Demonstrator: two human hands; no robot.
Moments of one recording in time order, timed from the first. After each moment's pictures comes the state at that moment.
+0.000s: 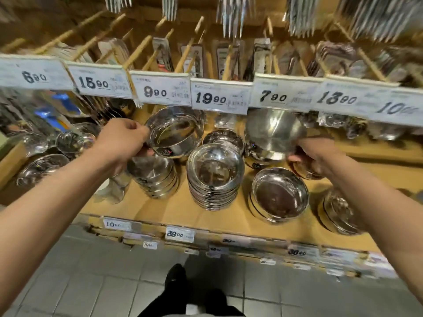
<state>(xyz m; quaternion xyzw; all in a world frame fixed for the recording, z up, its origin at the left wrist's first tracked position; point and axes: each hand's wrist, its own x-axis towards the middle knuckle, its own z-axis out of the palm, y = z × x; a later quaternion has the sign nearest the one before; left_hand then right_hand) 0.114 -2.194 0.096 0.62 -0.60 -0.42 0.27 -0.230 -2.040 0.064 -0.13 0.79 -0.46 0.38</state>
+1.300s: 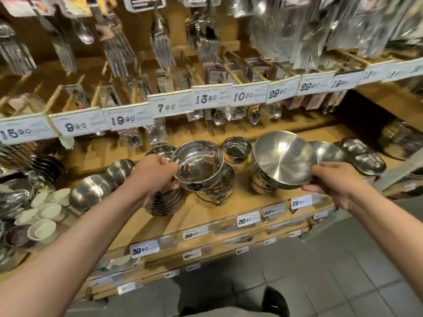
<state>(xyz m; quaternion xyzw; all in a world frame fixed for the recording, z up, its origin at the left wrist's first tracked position) 0.010 -2.059 0.115 0.46 -0.74 -0.48 0.08 -0.238 -1.776 0.088 0.02 0.77 -0.59 0.26</state>
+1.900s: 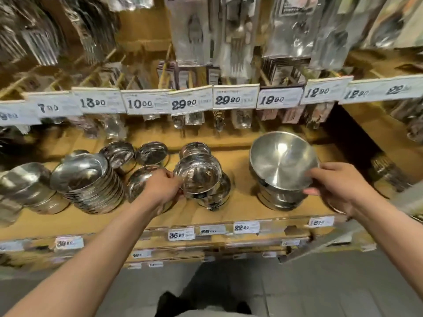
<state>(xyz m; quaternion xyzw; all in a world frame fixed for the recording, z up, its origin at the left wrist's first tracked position) -0.184 -1.930 0.043 0.58 -0.62 -0.51 0.15 -0.461 -1.692 0.075 -0.08 0.78 -0.53 0.31</state>
